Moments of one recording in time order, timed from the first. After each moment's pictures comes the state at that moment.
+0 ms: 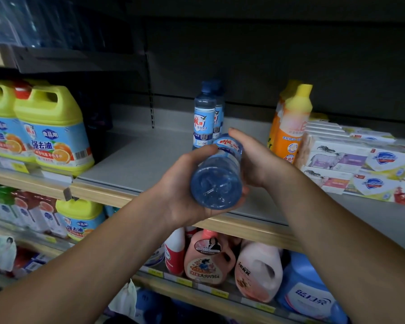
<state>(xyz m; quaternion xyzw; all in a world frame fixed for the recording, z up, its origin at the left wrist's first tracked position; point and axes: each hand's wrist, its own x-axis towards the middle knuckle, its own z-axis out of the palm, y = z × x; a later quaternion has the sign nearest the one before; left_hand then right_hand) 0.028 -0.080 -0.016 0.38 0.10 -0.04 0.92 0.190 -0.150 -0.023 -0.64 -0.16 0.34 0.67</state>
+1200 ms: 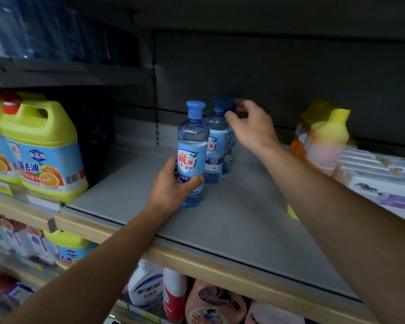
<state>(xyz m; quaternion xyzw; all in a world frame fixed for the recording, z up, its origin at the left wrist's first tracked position) 0.139 0.056 -0.095 0.76 0.15 0.36 0.52 0.274 -0.072 0.033 -0.79 -0.35 -0.16 0.47</state>
